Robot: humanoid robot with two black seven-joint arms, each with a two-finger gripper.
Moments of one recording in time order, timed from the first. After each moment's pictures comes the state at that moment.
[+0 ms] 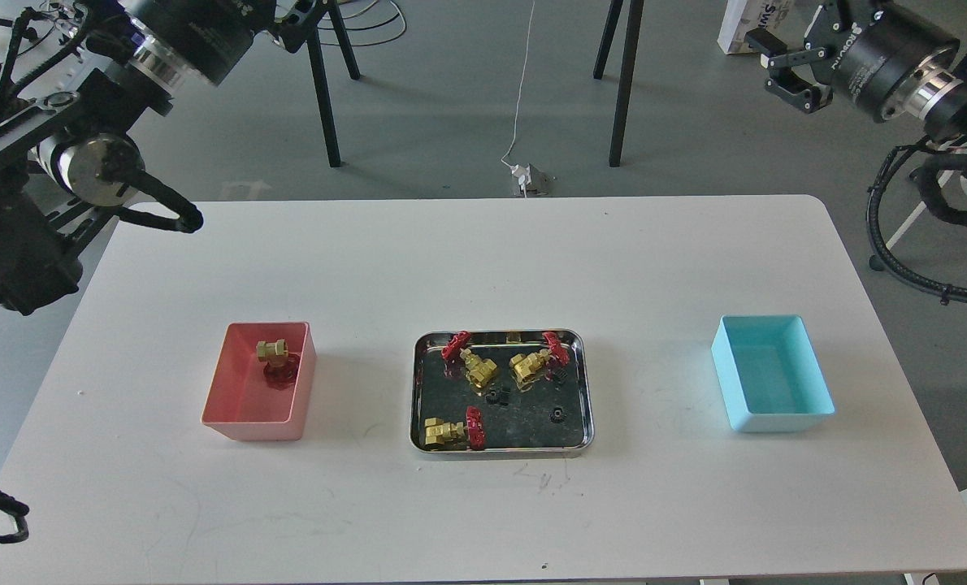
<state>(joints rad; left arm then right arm) -1.08 0.47 -0.48 -0.87 0.12 -0.49 -0.49 1.19 -0.68 0.30 0.98 -0.33 0.34 0.20</state>
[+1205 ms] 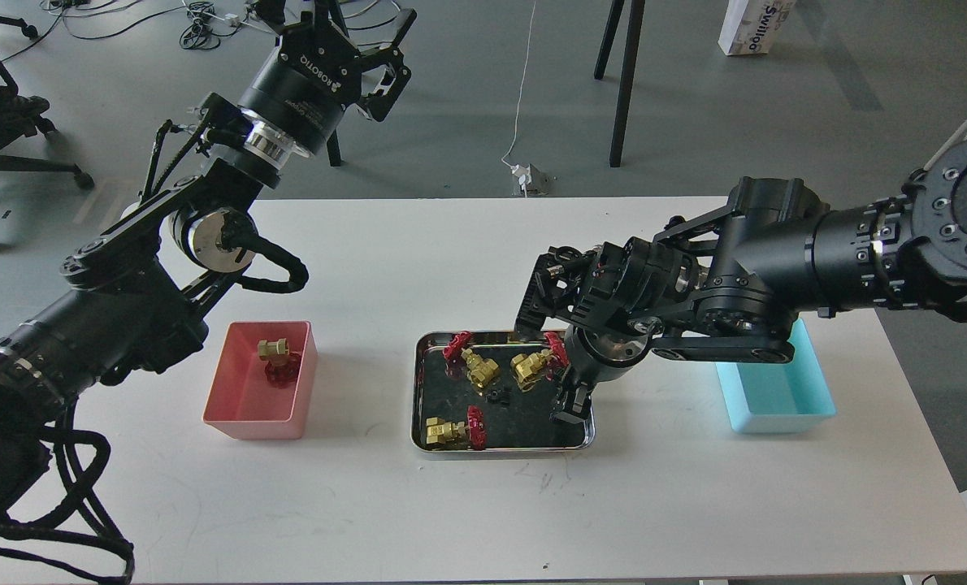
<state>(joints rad) -0.92 0.25 -0.63 -0.84 0.10 -0.49 -0.49 1.58 0.00 -0.77 1.08 -1.38 0.45 0.19</state>
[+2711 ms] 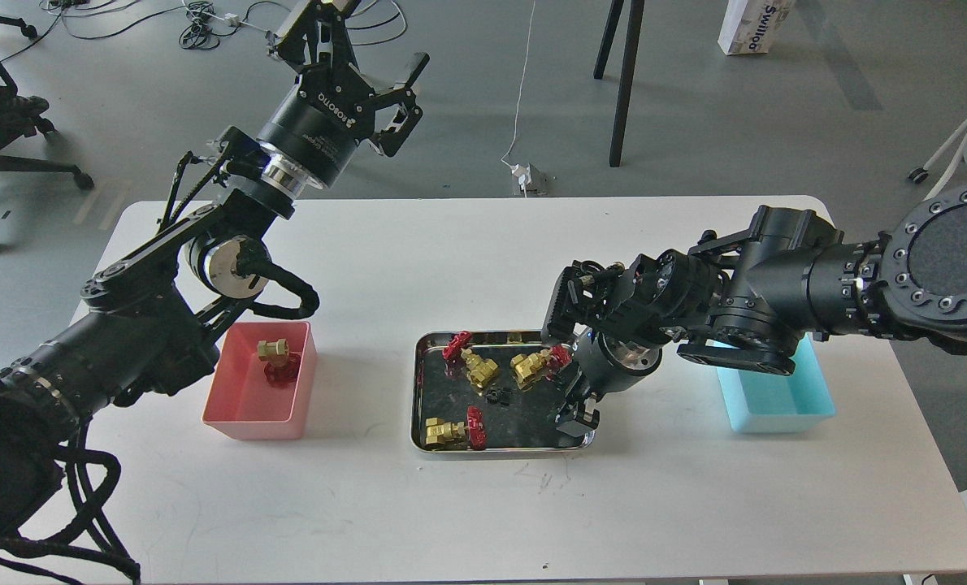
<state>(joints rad) -0.87 0.23 -0.61 -0.83 0.11 -0.49 -0.49 1.46 0.00 -0.86 0.90 -1.44 0.21 0.45</state>
